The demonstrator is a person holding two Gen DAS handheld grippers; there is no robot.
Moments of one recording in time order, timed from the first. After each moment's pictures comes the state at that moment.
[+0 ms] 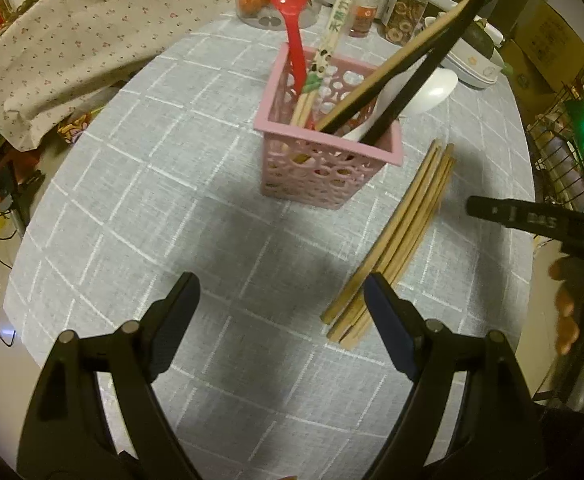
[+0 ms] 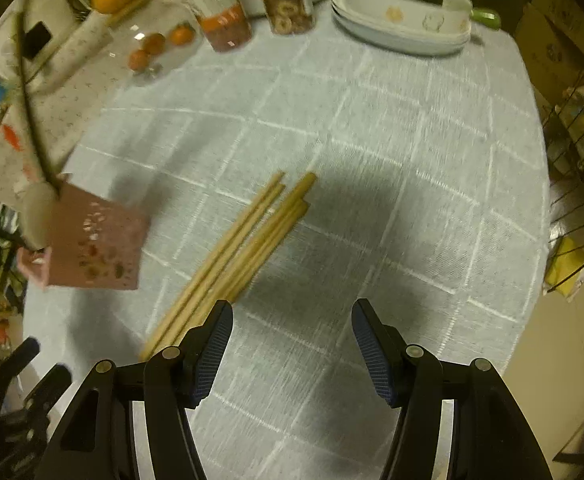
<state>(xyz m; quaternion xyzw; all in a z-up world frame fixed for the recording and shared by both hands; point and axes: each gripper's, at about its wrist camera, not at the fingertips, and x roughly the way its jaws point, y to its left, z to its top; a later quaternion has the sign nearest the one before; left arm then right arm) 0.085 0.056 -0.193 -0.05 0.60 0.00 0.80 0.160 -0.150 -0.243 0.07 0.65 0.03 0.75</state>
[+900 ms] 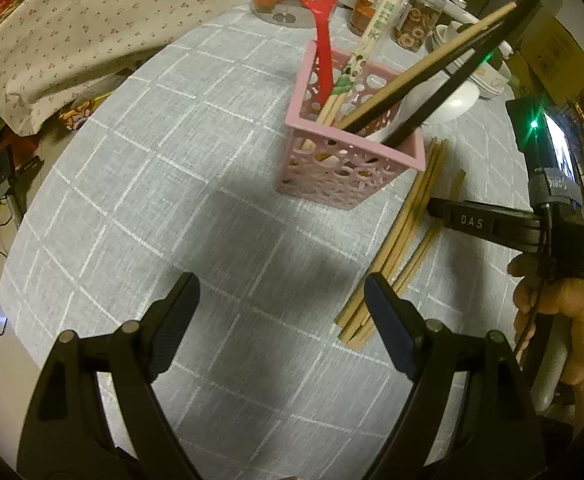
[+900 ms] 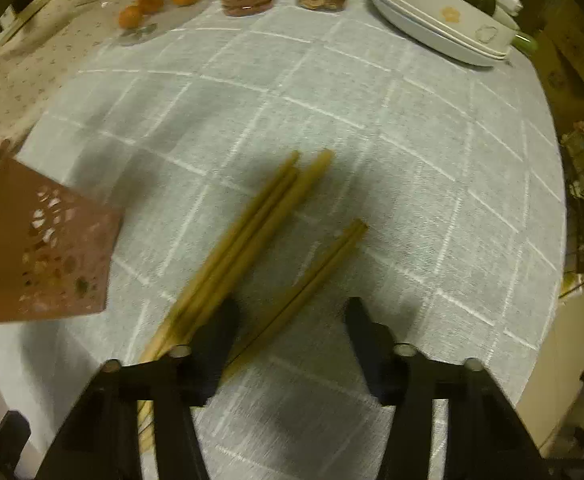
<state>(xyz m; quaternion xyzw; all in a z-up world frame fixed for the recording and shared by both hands) 0.084 0.069 -0.195 -0.07 0.60 0.00 0.80 0.176 -0.094 -0.273 -0.02 0.66 0.02 0.75</state>
